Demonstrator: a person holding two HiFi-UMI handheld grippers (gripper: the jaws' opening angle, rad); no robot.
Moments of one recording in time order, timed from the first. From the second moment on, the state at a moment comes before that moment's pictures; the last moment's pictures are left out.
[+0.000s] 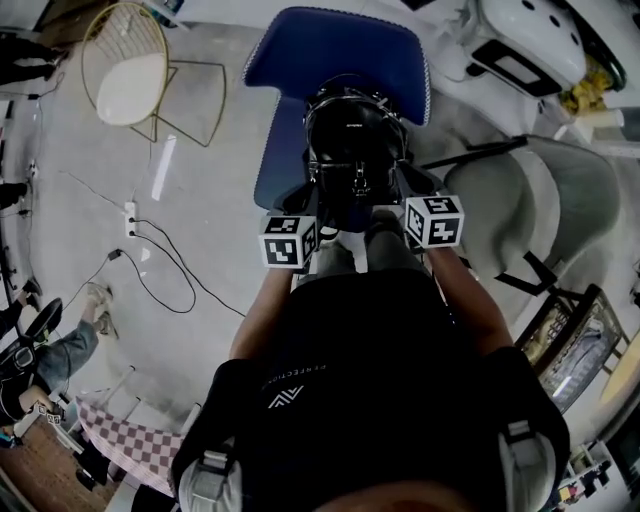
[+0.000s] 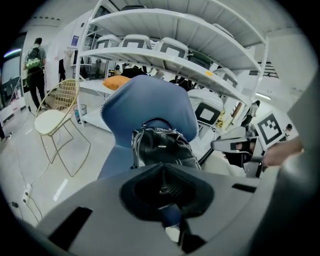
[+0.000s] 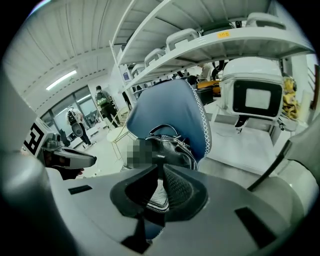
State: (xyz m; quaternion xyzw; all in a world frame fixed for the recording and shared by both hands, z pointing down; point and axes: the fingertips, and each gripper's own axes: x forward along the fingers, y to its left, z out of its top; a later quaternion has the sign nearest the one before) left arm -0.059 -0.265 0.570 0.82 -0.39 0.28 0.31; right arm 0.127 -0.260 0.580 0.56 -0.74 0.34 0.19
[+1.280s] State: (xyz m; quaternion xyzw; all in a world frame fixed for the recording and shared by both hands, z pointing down) left arm -0.065 -0.188 0.552 0.85 -0.32 0.31 0.29; right arm 0.076 -0.171 0.559 0.56 -0.73 0.34 0.19
